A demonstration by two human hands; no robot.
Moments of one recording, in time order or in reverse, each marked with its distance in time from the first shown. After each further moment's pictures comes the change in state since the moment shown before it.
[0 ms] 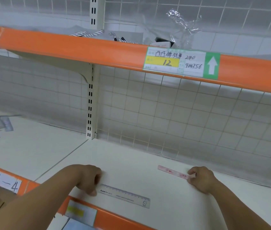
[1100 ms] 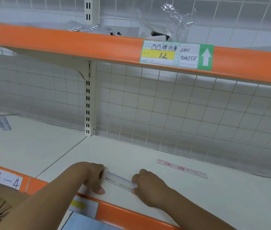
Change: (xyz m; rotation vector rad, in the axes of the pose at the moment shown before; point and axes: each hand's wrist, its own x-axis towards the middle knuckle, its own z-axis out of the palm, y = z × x) left_hand -0.005 0.017 0.002 0.046 -0.034 -0.049; right_hand -0.099 -0.160 0.035 -0.223 -0.168 -0.557
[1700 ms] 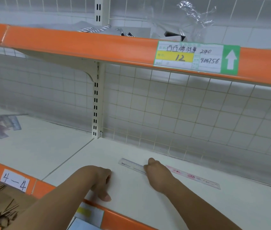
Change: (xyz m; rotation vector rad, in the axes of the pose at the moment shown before) left_hand -0.004 0.005 -0.007 0.004 -0.032 -0.013; right_hand 0.056 0.029 -0.007 -0.188 0.077 0.034
